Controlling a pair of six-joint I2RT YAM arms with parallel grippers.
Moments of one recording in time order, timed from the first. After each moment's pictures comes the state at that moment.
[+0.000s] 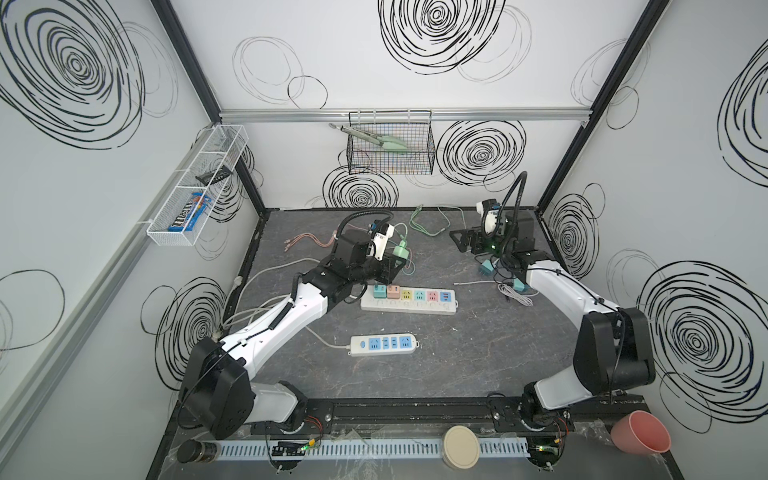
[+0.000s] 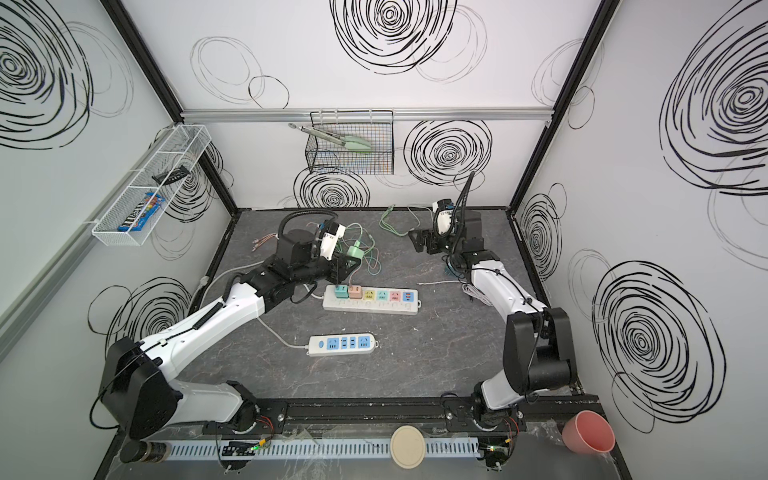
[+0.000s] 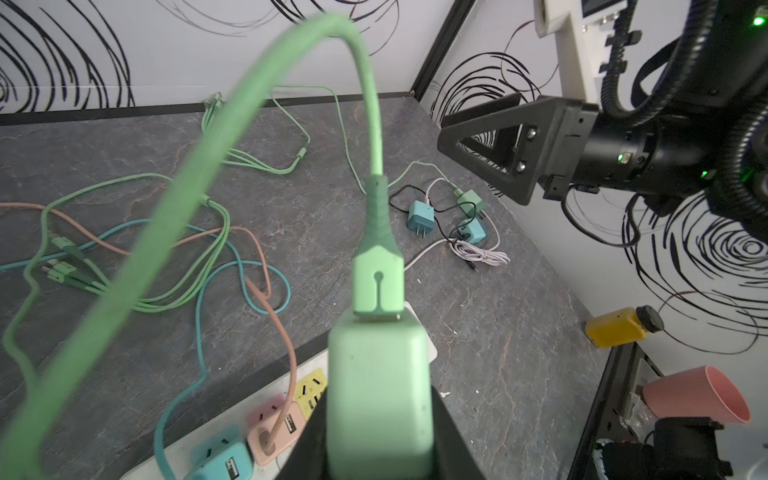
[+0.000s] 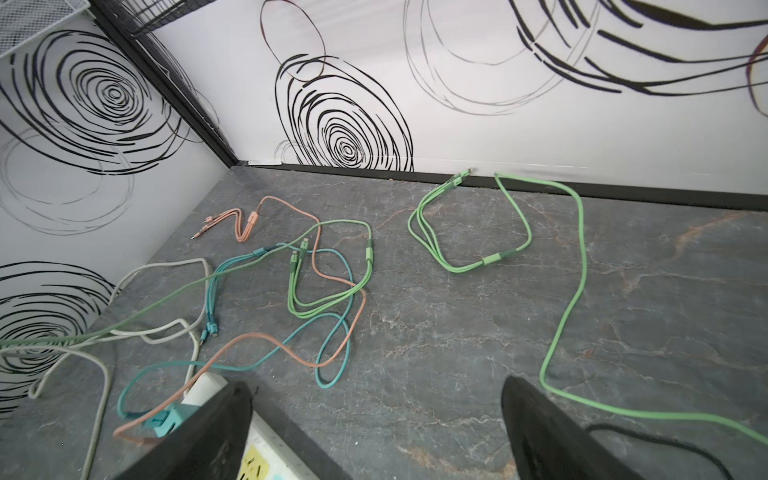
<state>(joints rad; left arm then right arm) -0.56 1.37 1.06 -0.20 0.31 -0.30 0.16 1.50 1.04 0.02 -0.45 0.16</state>
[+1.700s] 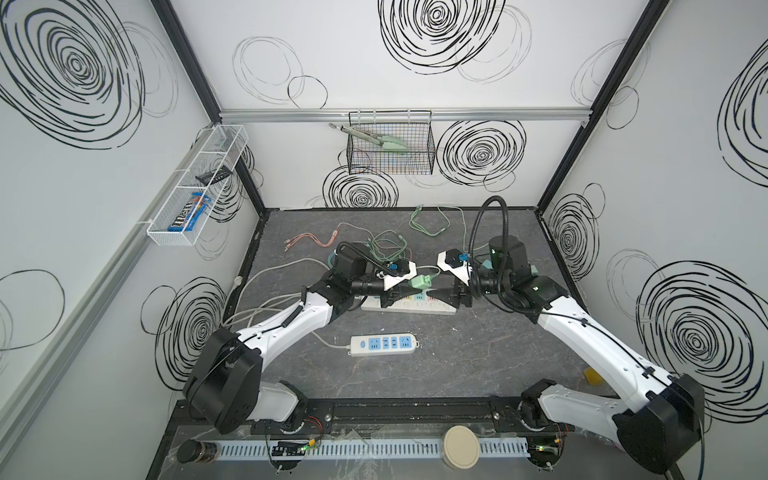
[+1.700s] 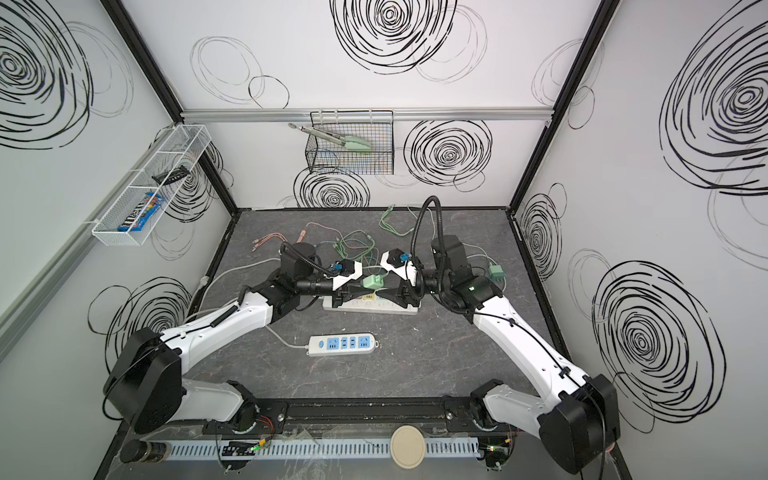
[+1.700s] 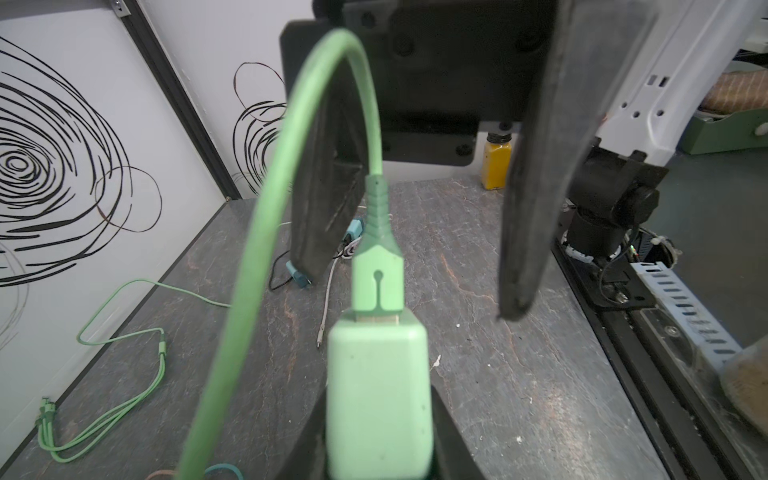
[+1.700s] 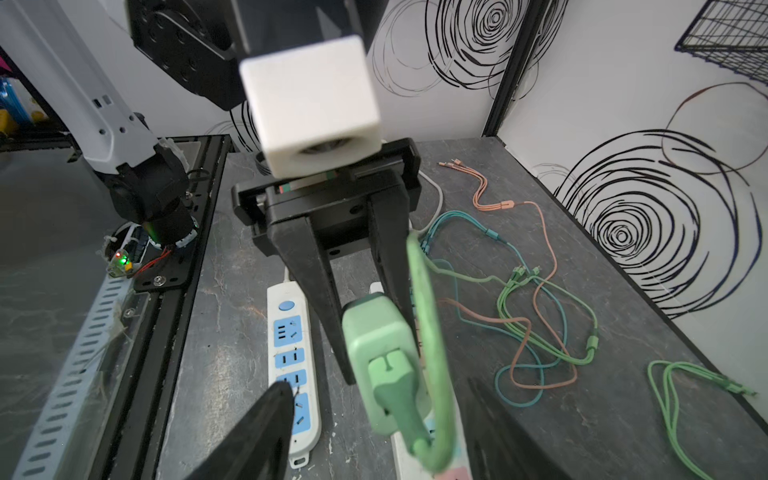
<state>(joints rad) -0.54 1.39 0.87 0.14 0.85 0.47 0.49 1.17 0.98 -0.35 -0.75 -0.50</state>
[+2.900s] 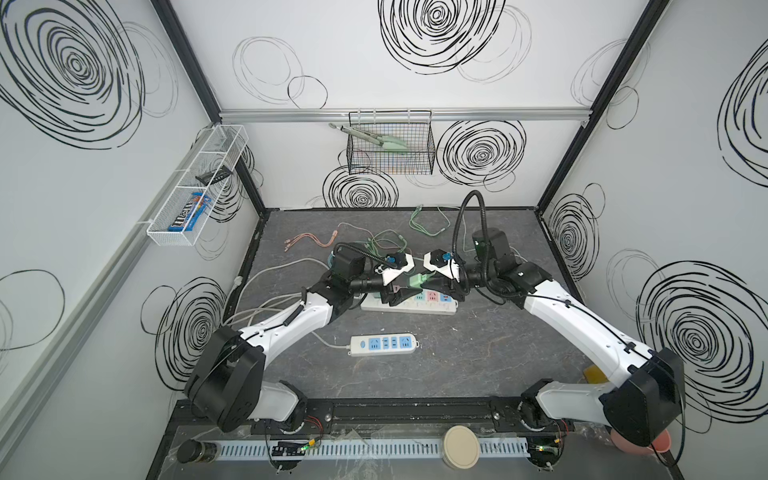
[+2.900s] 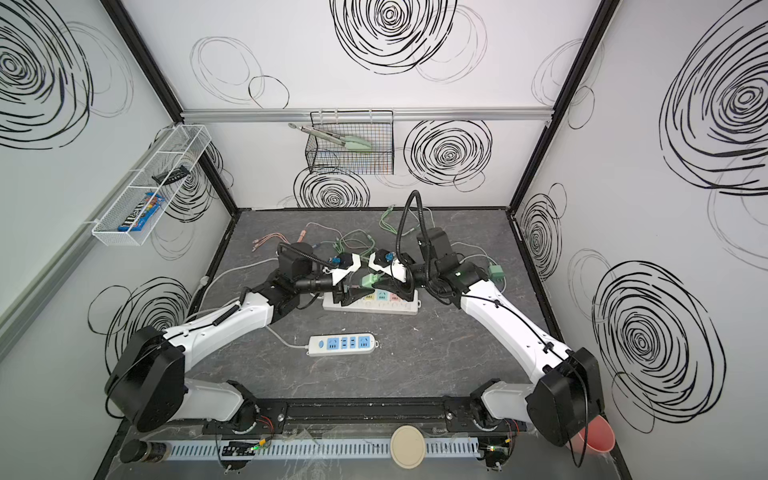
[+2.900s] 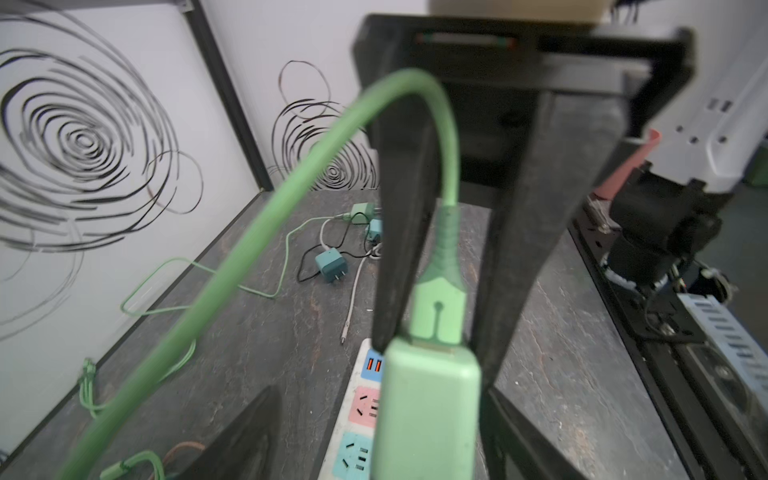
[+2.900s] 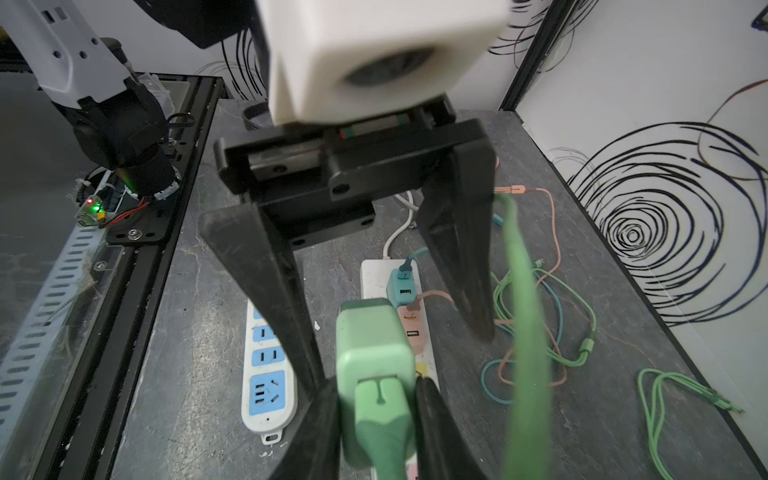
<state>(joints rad) -0.51 1.41 0.85 0.25 0.73 0.35 0.52 1.29 1.09 -0.46 -0.67 -0.64</state>
